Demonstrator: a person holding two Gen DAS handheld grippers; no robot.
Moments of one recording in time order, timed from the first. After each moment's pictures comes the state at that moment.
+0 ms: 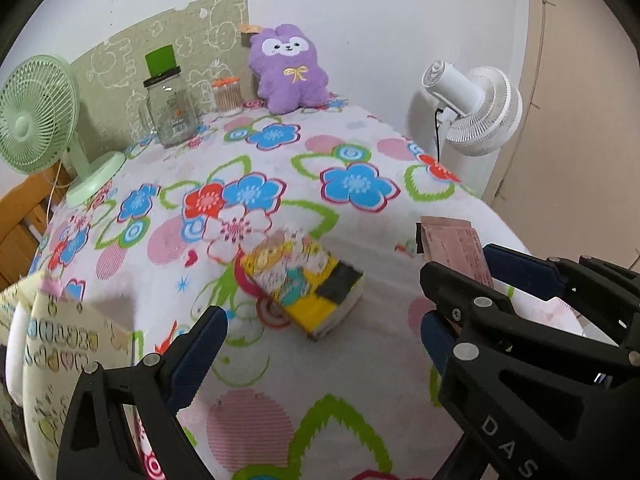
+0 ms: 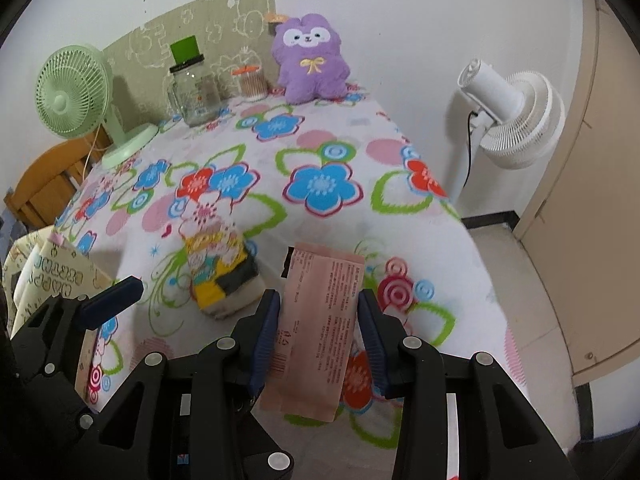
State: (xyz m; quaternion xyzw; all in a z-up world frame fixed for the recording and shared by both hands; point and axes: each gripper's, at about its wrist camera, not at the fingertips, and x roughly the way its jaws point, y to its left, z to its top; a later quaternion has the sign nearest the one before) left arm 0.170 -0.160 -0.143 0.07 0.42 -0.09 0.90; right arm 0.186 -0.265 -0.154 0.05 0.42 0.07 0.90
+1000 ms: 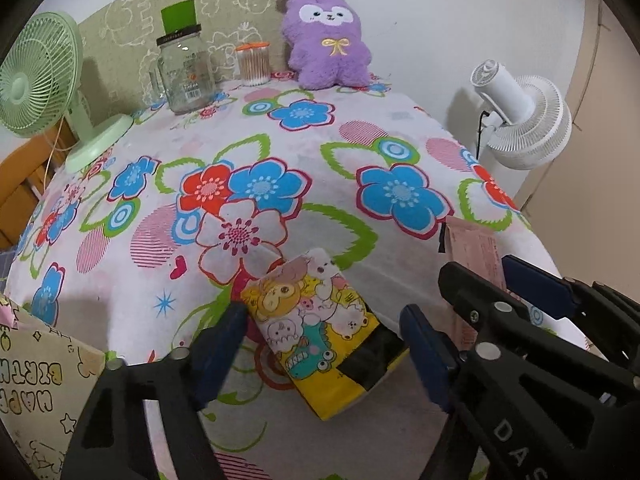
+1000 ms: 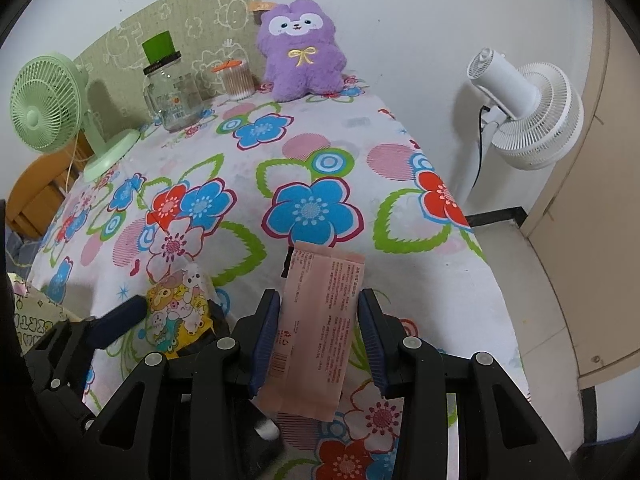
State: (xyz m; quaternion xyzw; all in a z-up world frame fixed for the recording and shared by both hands) left arm 0.226 -0.155 -0.170 0.02 0.46 -0.04 0.89; right arm 0.249 -0.267 -0.173 0.06 0.44 0.08 0.89
